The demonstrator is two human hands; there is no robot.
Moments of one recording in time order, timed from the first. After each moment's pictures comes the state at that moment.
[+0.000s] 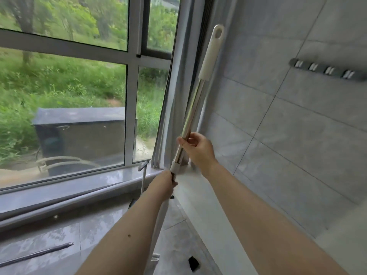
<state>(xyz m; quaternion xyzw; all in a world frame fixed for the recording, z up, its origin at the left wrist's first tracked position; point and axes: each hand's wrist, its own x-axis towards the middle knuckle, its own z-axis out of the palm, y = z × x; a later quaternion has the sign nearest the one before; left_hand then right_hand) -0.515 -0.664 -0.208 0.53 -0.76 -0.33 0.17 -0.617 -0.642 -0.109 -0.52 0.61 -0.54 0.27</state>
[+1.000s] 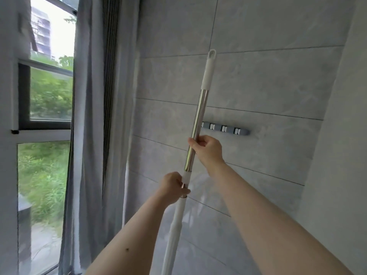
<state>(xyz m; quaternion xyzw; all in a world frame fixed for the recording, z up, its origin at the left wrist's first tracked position) -0.795 -0.764 0.001 0.28 -0.83 -0.37 0.30 -0.873 -0.690 0.095 -0.40 0.68 -0.62 -0.05</state>
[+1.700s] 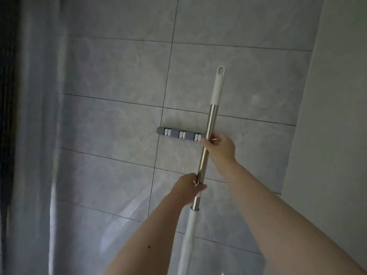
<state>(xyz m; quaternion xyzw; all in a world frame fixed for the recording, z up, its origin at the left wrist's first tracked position) -1.009 -0.843 0.031 0.05 -0.89 -0.38 0.23 -1.041 -0.750 0.129 -0.24 0.73 -0.60 -0.21</state>
